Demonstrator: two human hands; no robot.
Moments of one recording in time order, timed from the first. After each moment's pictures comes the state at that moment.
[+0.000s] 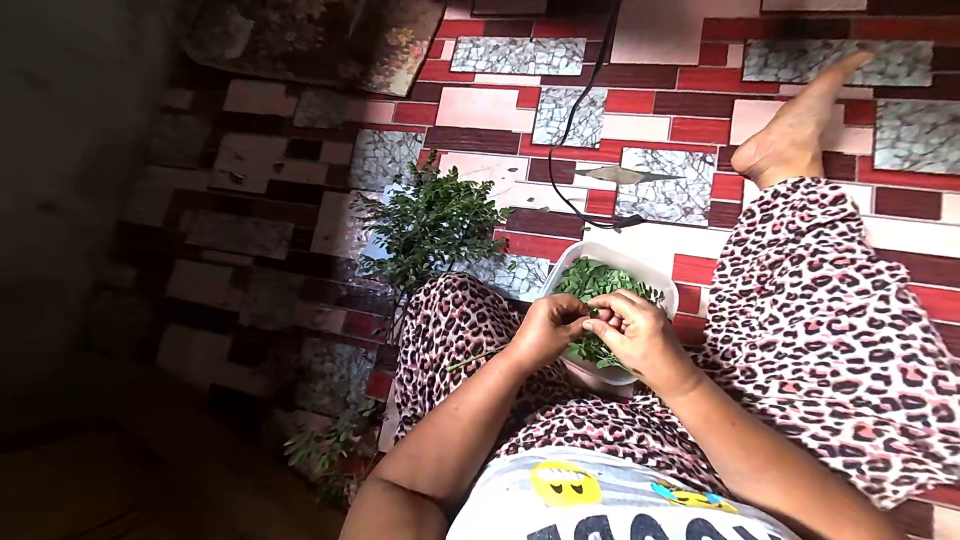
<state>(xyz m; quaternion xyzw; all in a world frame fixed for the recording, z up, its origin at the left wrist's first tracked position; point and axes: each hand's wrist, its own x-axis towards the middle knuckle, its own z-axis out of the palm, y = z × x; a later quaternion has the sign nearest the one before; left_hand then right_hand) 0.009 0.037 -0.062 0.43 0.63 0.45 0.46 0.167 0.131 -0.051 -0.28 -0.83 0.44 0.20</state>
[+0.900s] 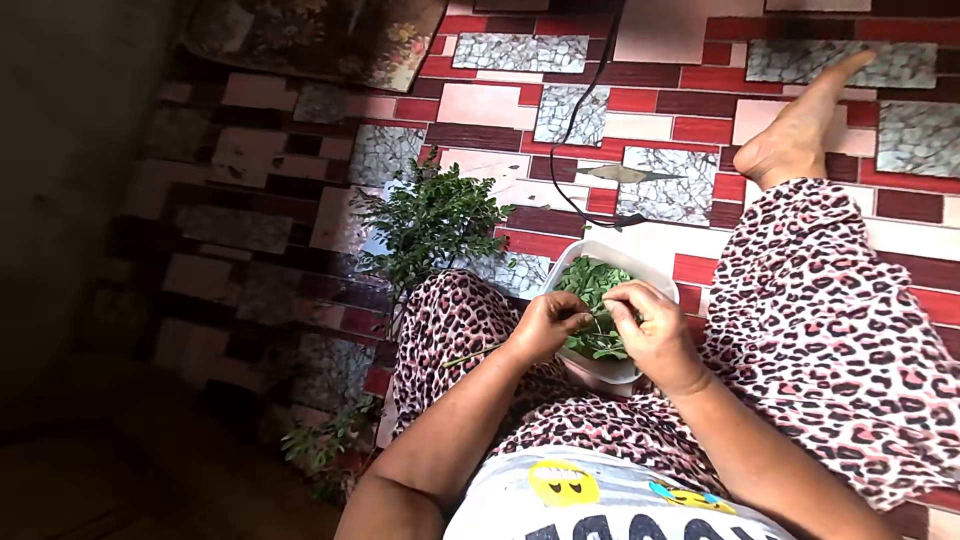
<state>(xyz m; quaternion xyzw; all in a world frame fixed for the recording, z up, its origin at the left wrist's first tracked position) 0.005 0.038 -0.068 0.43 0.63 0.44 0.47 0.168 0.139 -0.045 -0.26 -0.83 0.40 0.29</state>
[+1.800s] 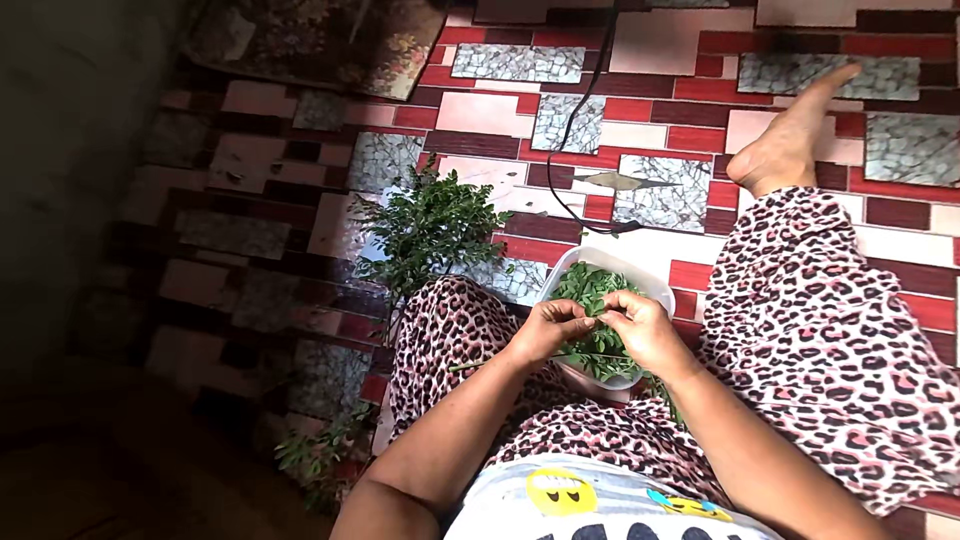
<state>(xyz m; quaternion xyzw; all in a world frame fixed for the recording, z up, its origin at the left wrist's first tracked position) 0.013 0.042 -0.073 0.25 0.55 0.52 0.60 0.167 0.152 -0.060 -0.35 -0.71 0.59 0.13</state>
